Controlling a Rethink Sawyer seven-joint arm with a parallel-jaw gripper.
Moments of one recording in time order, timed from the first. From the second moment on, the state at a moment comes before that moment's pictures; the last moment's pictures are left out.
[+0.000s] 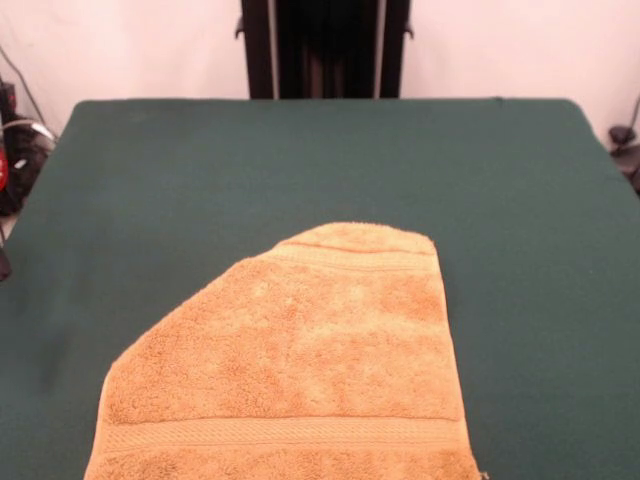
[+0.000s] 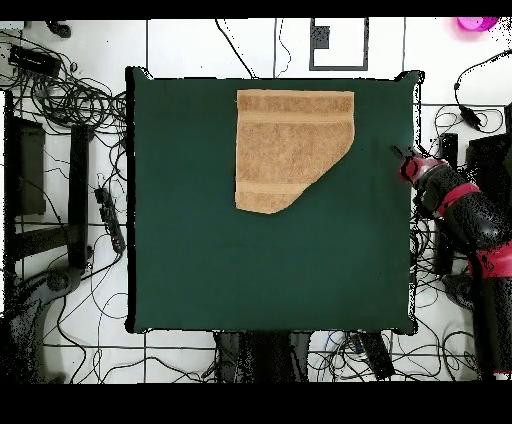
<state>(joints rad) -1.40 -0.05 1.12 1.41 -0.62 0.58 1.33</state>
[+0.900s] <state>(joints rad) -1.37 -0.09 1.15 1.49 -0.69 0.58 1.33</state>
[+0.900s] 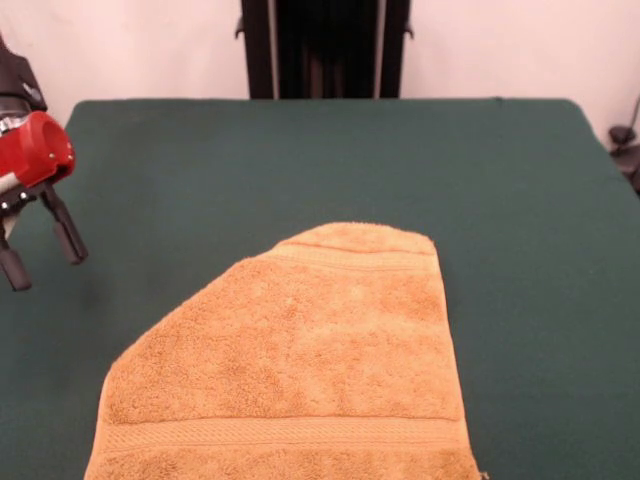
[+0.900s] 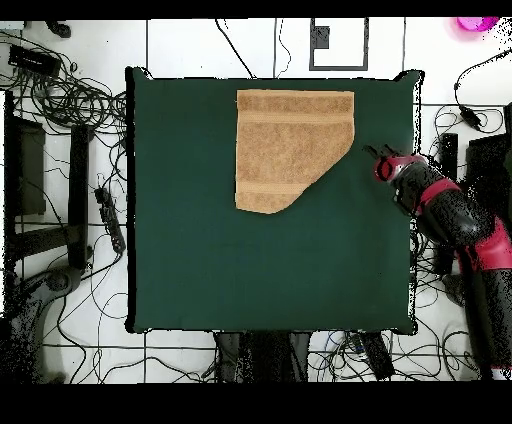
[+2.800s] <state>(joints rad) -1.33 -0.10 1.09 1.49 -0.68 0.57 1.33</state>
